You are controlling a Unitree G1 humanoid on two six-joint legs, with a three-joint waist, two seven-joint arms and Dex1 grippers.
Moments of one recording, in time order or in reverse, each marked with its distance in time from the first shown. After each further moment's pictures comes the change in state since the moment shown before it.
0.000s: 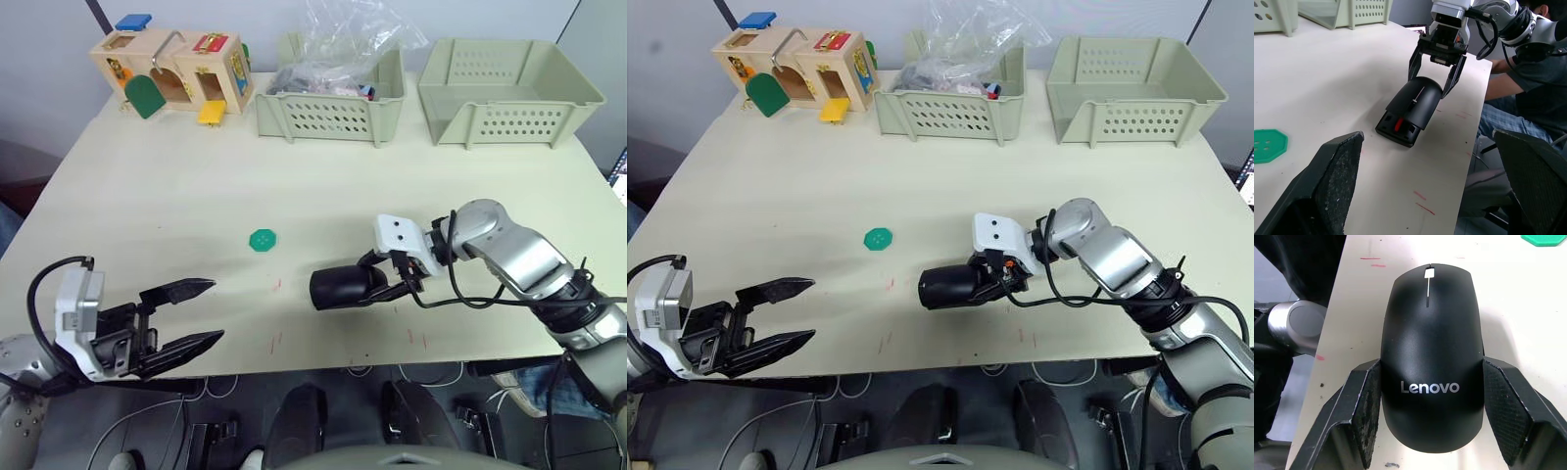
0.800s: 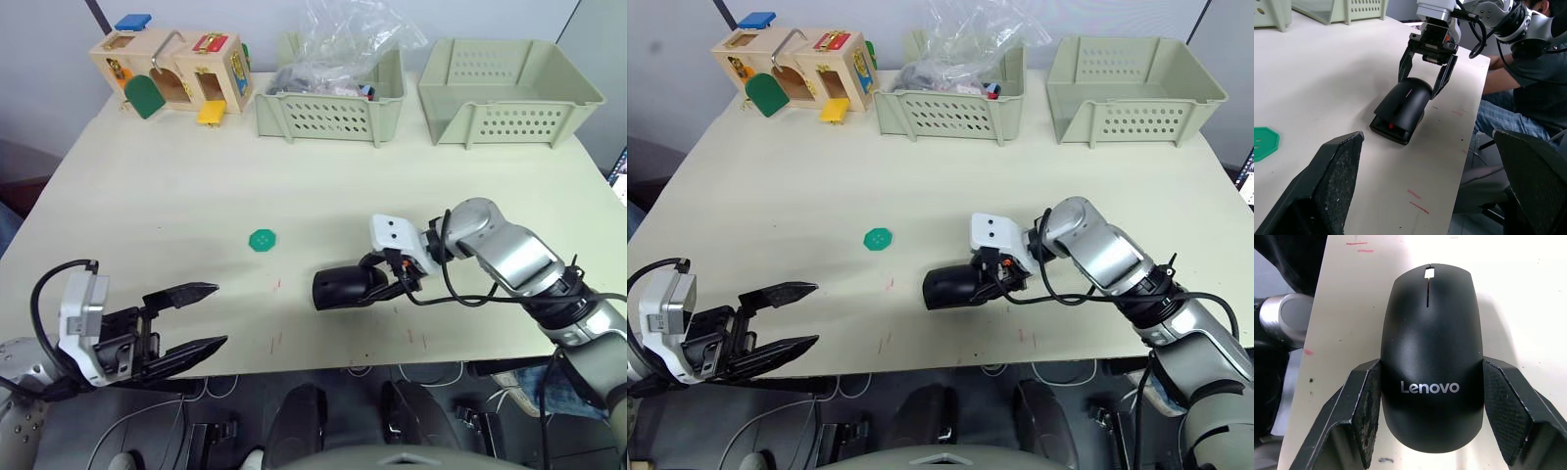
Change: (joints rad) left arm 0.032 0.000 0.002 -0.036 0.000 0.007 0.013; right arm -0.023 0.028 0.006 0.012 -0.046 0.085 0.024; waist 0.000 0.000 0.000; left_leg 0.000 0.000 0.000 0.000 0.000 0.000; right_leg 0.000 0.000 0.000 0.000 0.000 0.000
